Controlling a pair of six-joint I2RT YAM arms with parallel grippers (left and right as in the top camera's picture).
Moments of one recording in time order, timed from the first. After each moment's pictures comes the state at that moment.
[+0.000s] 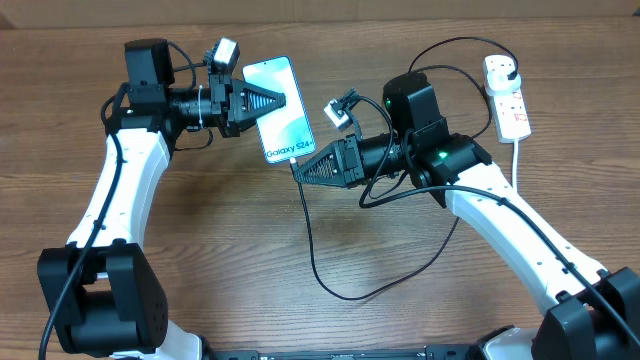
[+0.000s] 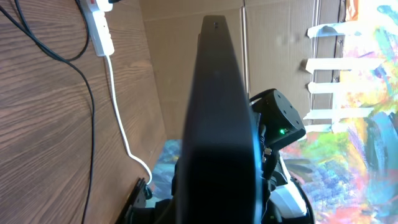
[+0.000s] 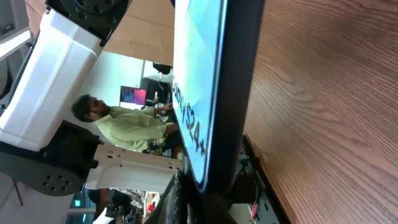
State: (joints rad) left arm 0.03 1.73 1.34 -0.34 1.49 -0.70; right arm 0.46 1.58 1.21 -0.30 -1.20 0.64
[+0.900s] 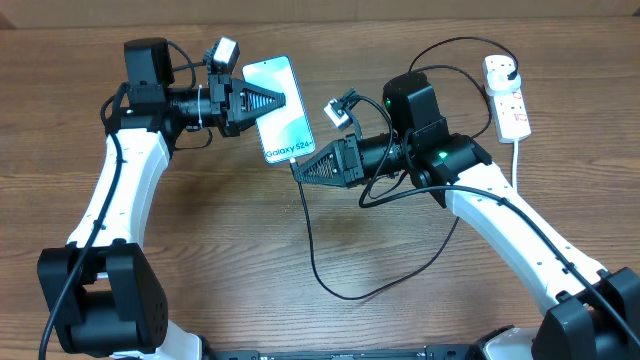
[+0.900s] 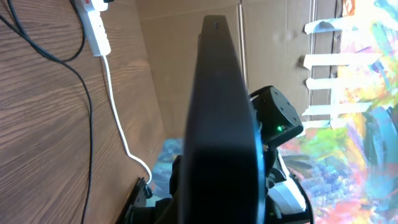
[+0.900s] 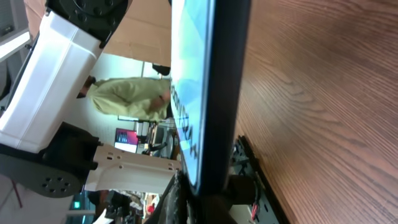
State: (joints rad) left arm 0.03 1.73 1.34 -0.32 1.51 -0.70; right arm 0.46 1.58 1.21 -0.30 -1.19 0.65
